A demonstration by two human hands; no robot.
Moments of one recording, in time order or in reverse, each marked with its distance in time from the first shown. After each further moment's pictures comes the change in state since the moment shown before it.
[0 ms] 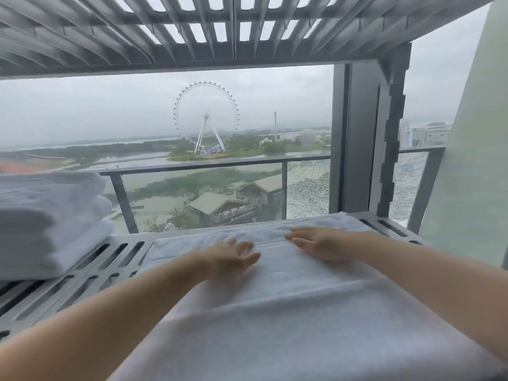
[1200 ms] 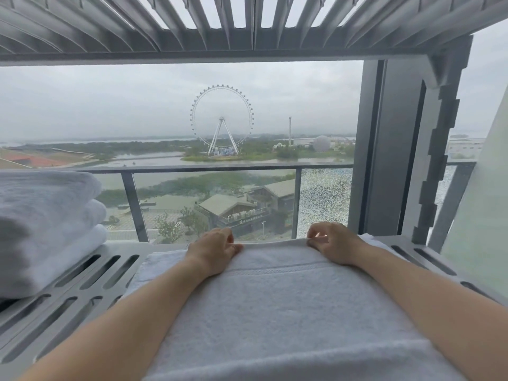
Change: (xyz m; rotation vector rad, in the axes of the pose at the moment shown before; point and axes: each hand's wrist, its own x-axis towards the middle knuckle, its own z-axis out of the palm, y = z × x) left_hand 0.080 -0.060 -0.003 -0.206 0.422 -0.062; right_hand 0.079 0.046 -0.005 0.249 0.375 0.003
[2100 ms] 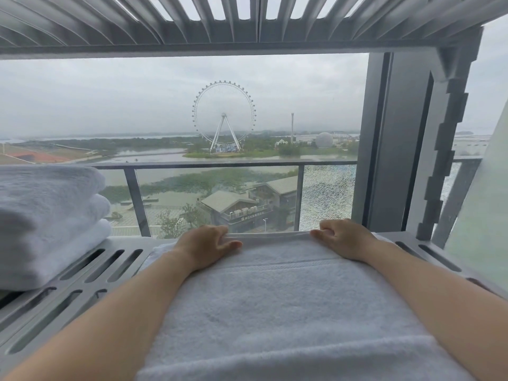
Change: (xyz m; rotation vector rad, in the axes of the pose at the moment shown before) left_hand -0.001 -0.027 -0.012 0.216 -0.018 0.160; right_hand -0.001 0.011 -0.006 -0.193 0.004 0.001
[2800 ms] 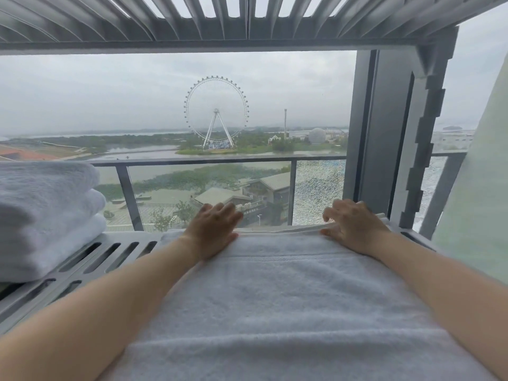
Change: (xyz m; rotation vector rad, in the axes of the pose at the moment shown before) left_hand 0.001 0.031 -0.007 0.400 0.226 0.276; right_hand -0.038 -0.001 -0.028 -0.431 0.125 -0.124
